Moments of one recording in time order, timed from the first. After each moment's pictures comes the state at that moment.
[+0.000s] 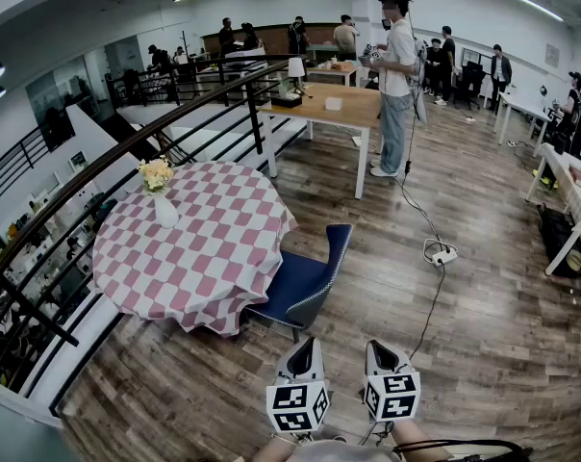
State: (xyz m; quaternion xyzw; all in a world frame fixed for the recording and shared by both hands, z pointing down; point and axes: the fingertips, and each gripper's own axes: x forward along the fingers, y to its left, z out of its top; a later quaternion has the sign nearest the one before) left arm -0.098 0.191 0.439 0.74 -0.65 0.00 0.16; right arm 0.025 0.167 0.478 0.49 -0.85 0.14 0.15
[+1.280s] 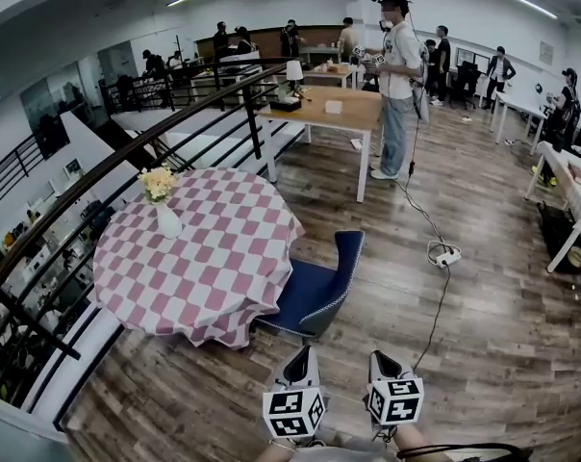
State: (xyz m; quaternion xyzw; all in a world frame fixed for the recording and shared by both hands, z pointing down) left arm -0.163 0.177 0.459 0.74 -0.65 0.01 0.18; right arm -0.018 0.156 0.508 0.50 -0.83 0.18 0.17
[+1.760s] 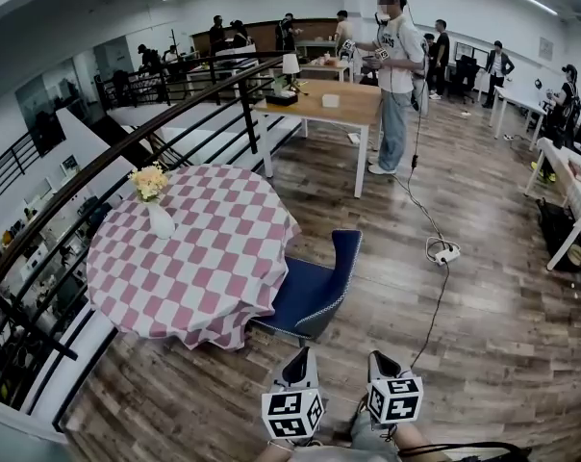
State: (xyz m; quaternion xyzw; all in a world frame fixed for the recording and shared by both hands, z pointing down) left arm -0.160 0.152 0.475 0.74 -0.64 0.02 0.19; right arm -0.013 0.129 0.526 0.50 -0.82 0.20 0.18
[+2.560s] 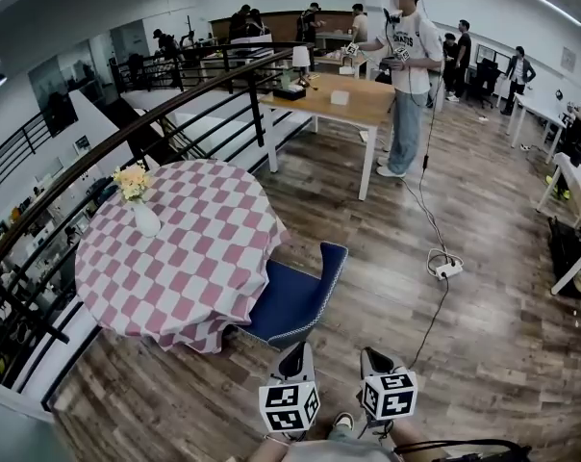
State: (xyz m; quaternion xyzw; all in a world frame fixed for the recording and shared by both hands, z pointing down) left arm -0.096 0.041 0.479 0.71 -0.68 0.02 0.20; right arm 0.038 0.014 0.522 0.44 -0.85 0.20 0.21
